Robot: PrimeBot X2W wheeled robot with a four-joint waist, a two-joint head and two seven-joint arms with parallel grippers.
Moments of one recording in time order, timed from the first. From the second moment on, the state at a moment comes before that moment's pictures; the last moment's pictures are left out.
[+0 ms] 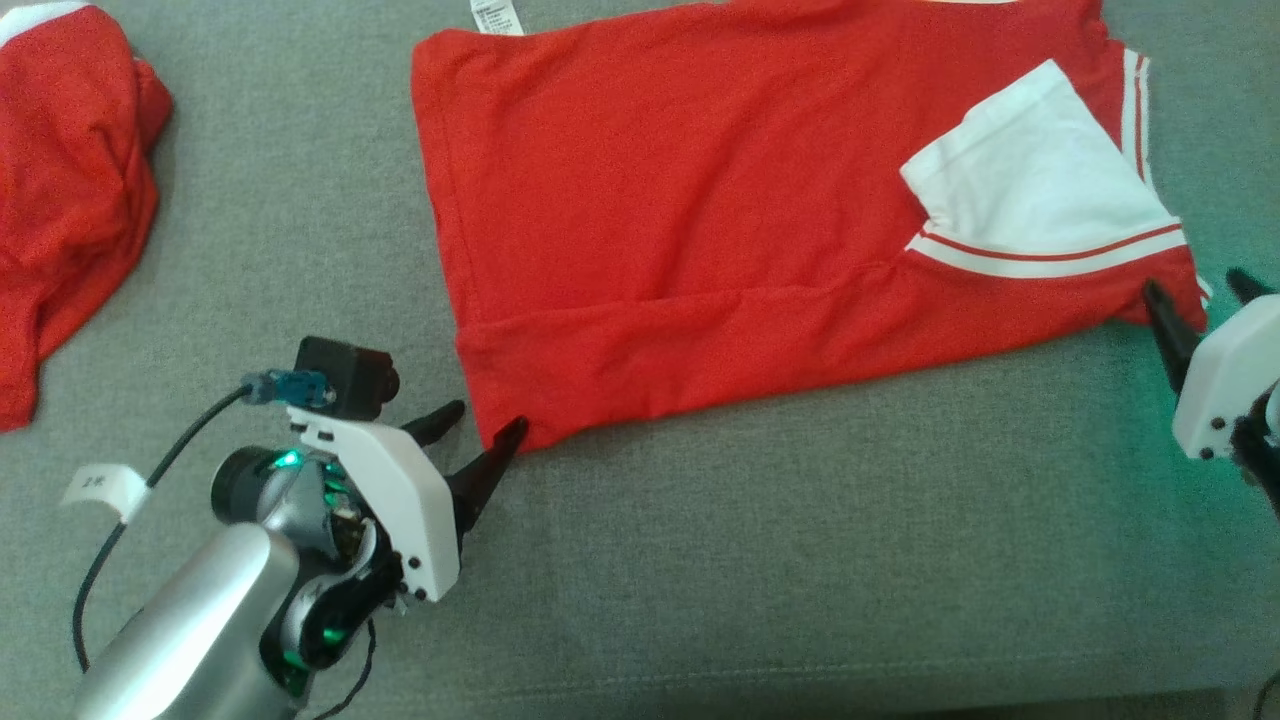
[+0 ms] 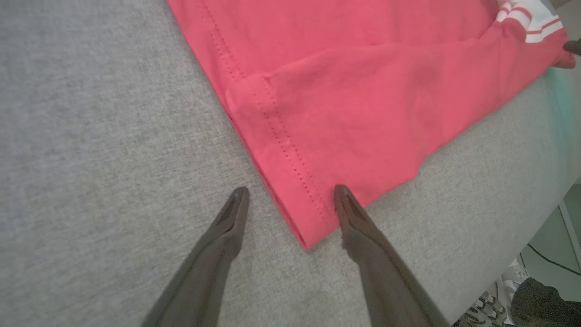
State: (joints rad) left arm -0.32 0.46 -0.64 0.02 -0.78 0.11 0.39; right arm -0.30 -0.32 -0.10 0.10 0.22 0.13 0.69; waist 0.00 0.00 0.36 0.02
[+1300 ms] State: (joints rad) left arm -0.17 0.56 -0.68 -0.11 -0.93 0.05 0.52; right arm -0.10 -0.47 -0.11 0.04 0.53 0.13 1.02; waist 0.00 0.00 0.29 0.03
